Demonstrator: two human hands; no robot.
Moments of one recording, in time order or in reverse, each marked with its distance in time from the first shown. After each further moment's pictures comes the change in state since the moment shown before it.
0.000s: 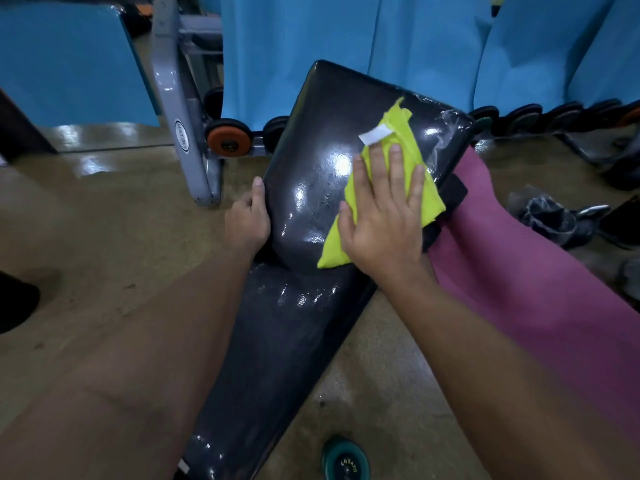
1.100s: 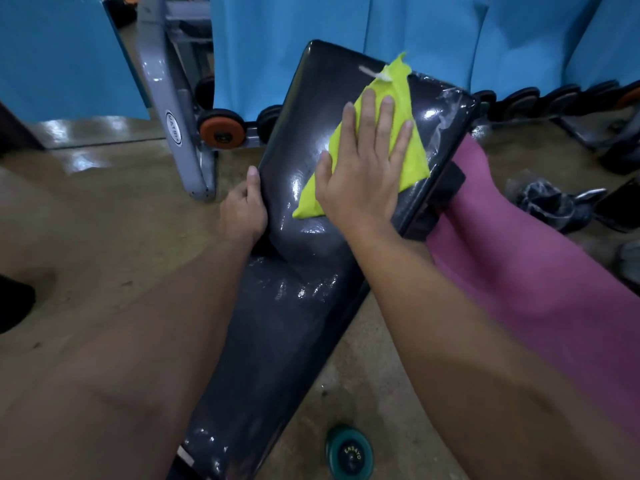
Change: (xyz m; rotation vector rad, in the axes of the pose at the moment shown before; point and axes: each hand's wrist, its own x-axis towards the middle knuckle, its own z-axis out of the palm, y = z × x) left_hand 0.006 -0.006 0.002 0.044 0.009 0.031; right_hand 0.045 -0.039 0.005 0.015 -0.025 0.202
